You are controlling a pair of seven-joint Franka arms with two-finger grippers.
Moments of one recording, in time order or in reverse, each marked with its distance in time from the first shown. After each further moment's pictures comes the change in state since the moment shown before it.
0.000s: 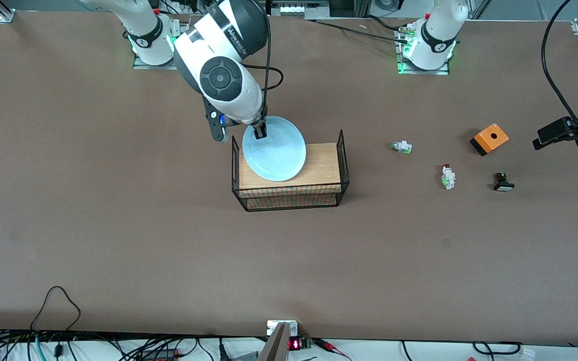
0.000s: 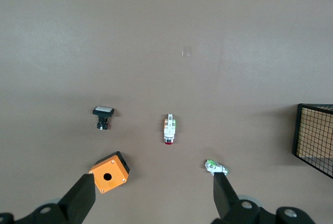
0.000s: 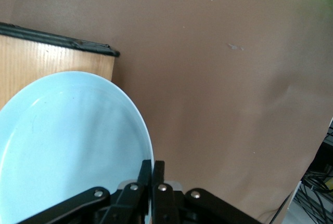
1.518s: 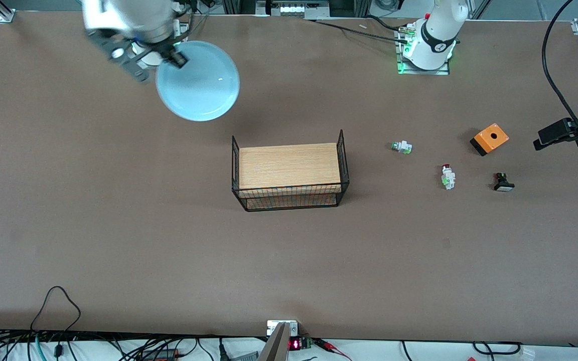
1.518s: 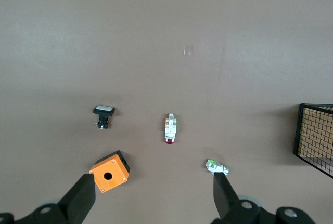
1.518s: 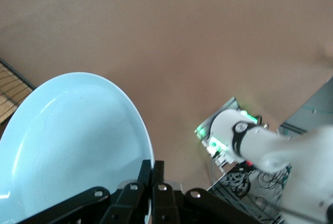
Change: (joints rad) left arm 0.008 0.003 -0.004 -0.002 0.000 0.000 0.000; right arm -0.036 -0.343 -0.177 0.010 -0.276 -0.528 -0.869
